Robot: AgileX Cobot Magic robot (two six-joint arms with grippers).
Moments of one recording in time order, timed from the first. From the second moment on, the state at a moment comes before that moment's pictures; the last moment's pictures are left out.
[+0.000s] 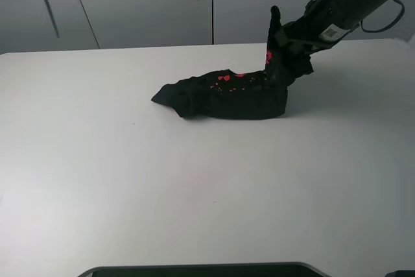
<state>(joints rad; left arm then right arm) -0.79 1.93 -1.93 0.38 1.07 0.06 0.22 1.75 -1.16 0.40 0.71 -0.48</state>
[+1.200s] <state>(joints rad) -0.77 1.70 -1.93 0.45 1.14 0.06 0.52 2.17 -1.46 0.75 0.52 -0.52</state>
